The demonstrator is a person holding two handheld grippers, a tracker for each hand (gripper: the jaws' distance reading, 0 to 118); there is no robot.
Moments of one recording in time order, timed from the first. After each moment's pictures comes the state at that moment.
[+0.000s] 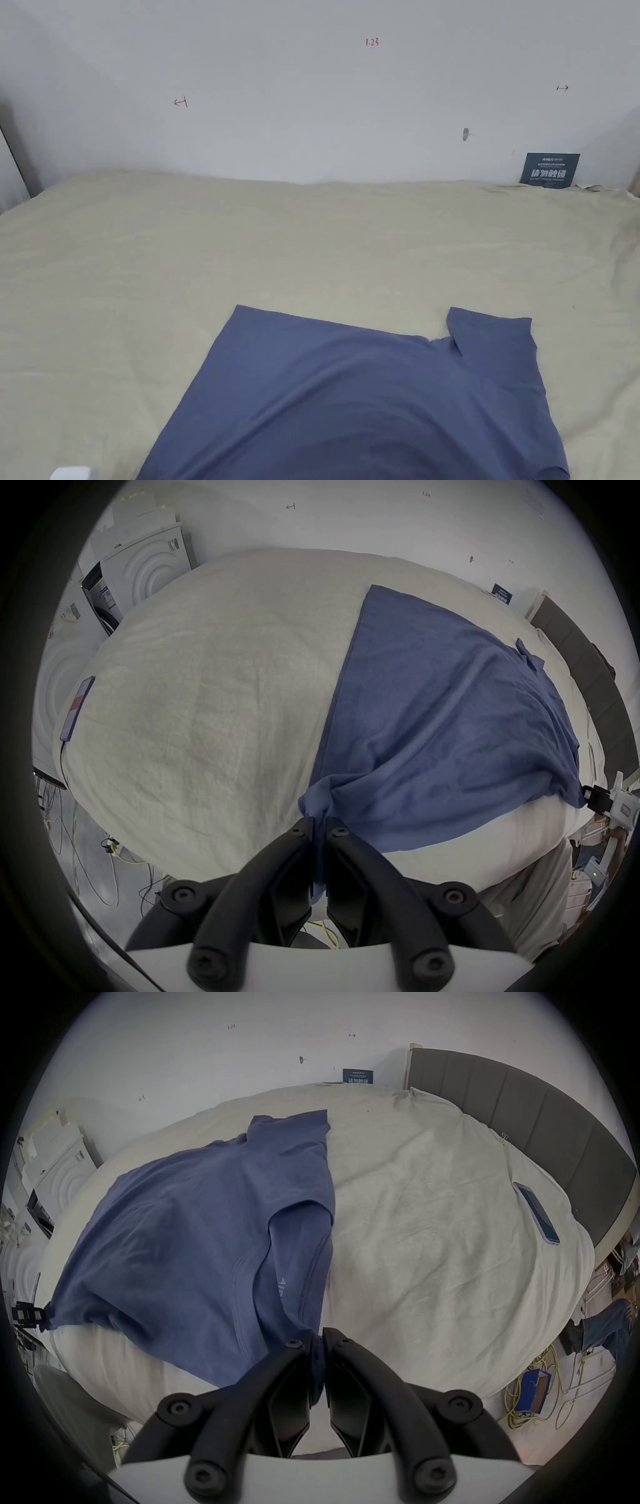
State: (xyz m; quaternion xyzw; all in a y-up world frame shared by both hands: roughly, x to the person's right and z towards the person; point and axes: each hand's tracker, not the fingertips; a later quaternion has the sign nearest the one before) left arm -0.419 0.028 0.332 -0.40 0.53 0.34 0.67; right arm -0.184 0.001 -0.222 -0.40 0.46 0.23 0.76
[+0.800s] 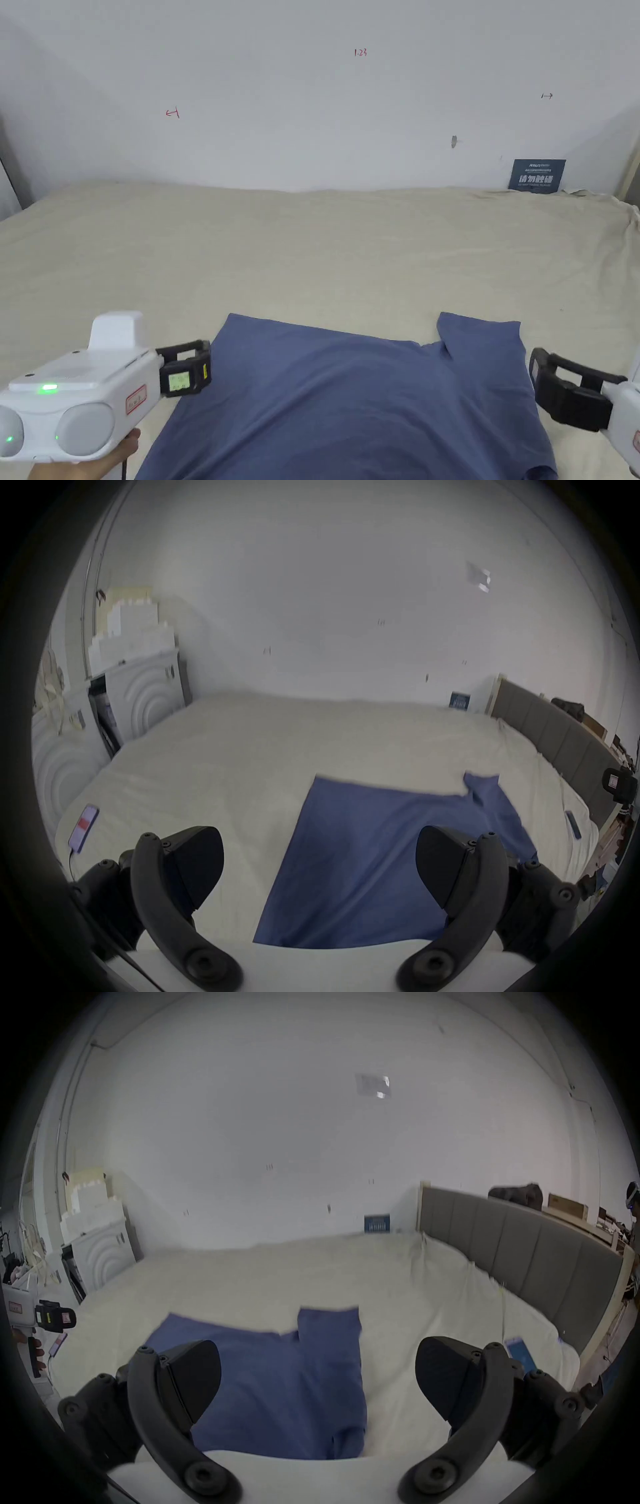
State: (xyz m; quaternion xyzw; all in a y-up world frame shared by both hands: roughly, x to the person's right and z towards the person) left arm -0.440 0.184 0.238 -0.17 0.58 0.15 0.78; right arm -0.215 0.203 -0.188 -0.14 0.54 0.07 0.83
